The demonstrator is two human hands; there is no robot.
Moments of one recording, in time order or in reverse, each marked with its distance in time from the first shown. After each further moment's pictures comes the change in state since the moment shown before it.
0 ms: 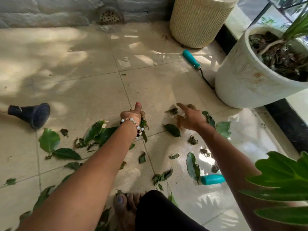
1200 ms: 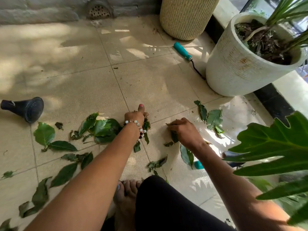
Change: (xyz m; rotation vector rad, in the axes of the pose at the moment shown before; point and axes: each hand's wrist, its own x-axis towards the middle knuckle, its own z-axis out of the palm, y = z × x) left_hand -0.023 -0.041 0.016 0.030 -0.094 0.049; right_hand -0.081 0.025 0.054 -0.194 0.135 -0.351
